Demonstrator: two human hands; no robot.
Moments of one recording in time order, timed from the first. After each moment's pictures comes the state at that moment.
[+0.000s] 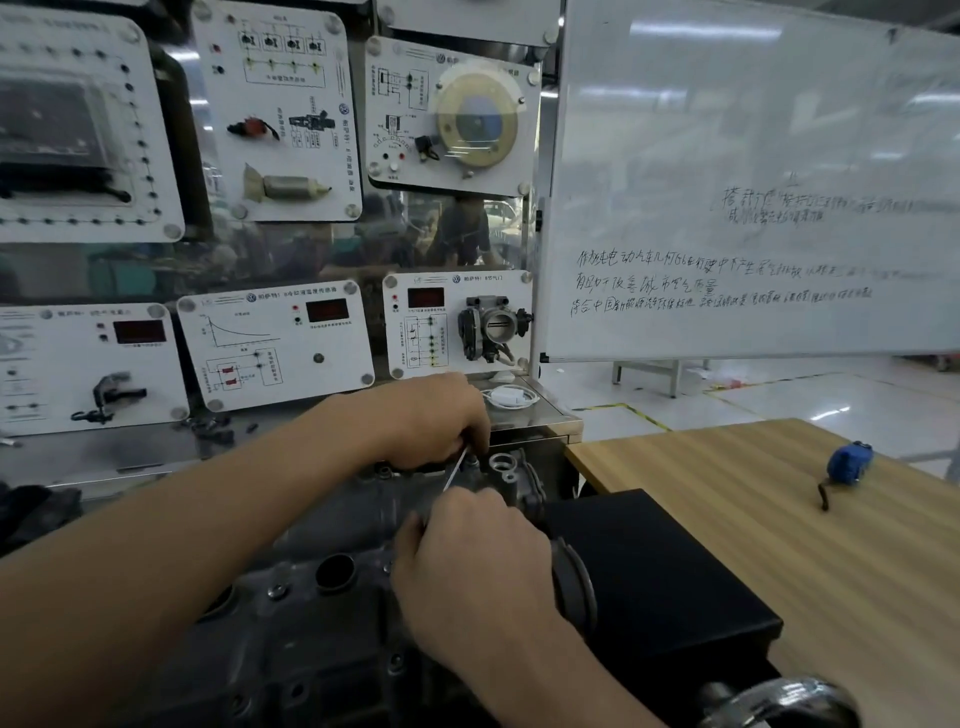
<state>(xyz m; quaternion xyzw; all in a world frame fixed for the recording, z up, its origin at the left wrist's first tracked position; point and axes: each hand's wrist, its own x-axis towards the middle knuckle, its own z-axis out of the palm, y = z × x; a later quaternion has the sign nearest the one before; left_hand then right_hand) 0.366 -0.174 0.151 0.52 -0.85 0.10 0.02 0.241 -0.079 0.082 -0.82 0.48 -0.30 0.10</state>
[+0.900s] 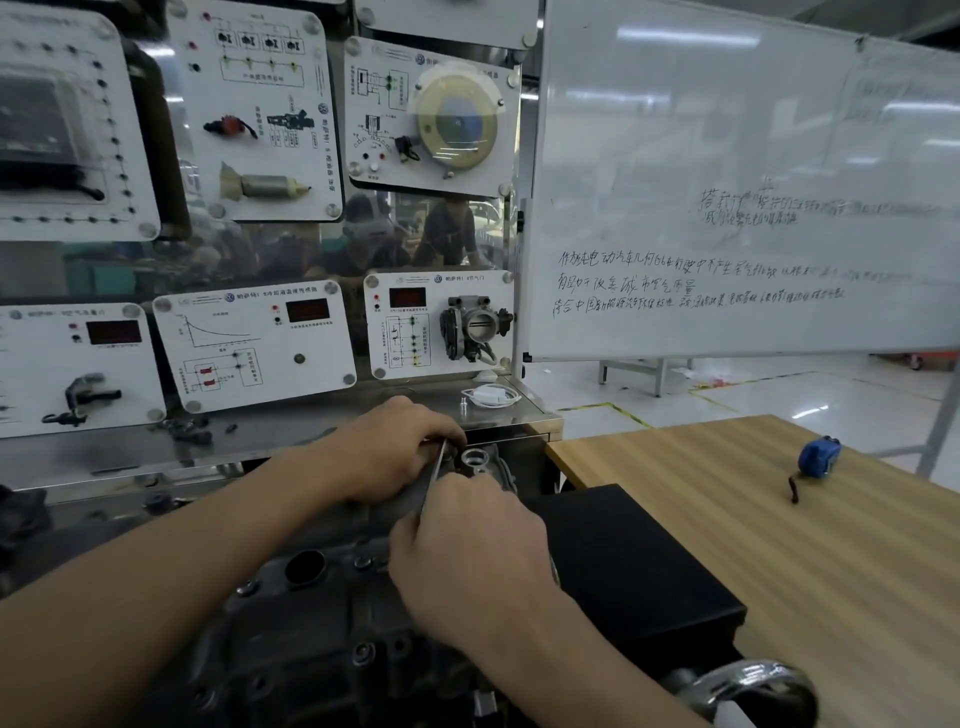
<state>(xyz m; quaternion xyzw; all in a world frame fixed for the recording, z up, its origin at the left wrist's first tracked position) 0.370 -0.161 0.117 0.56 -0.81 0.03 0.17 0.217 -0.079 0.095 -0.84 0.46 -0.28 0.10</state>
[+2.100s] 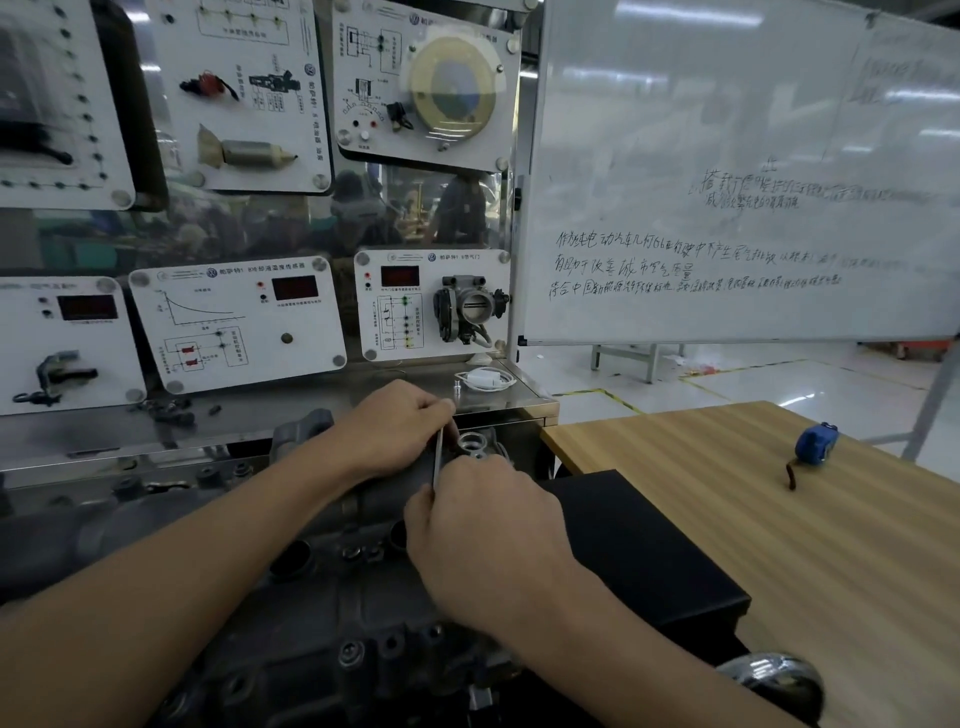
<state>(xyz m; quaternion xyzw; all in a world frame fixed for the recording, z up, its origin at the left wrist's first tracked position) 0.355 -0.172 0.105 0.64 -0.69 -0.12 0.32 0.211 -0.098 0.089 -0.84 0.47 -0.26 0.08</state>
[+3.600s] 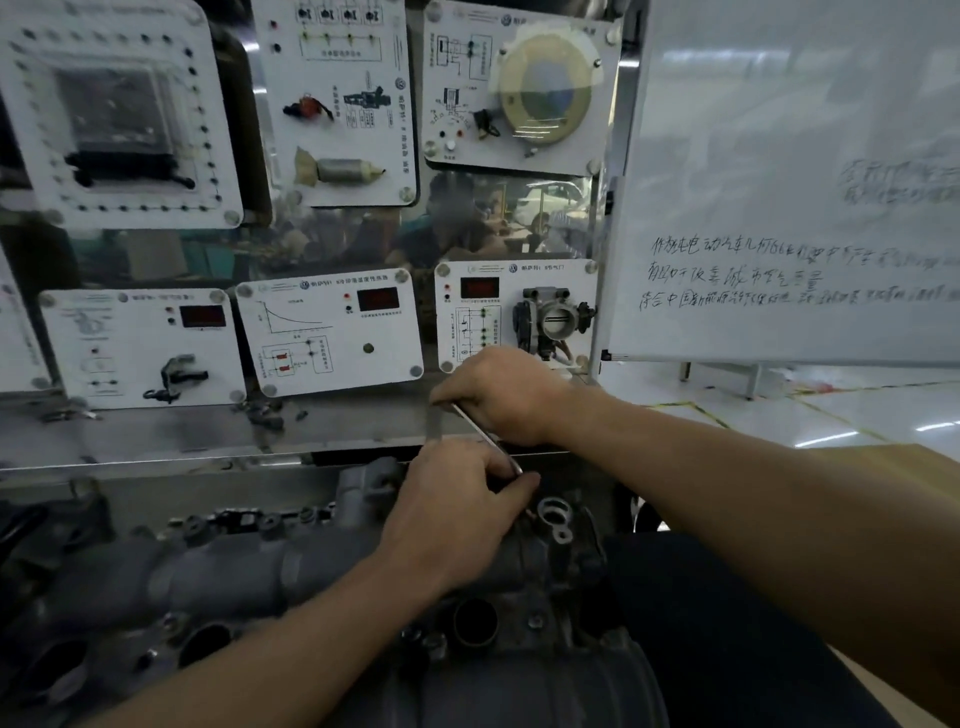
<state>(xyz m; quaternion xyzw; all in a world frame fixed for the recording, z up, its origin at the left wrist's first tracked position) 0.347 -0.156 0.082 0.63 -0.65 0.04 0.43 0.282 -0.279 0.153 -0.97 0.12 -0.17 -0.13</state>
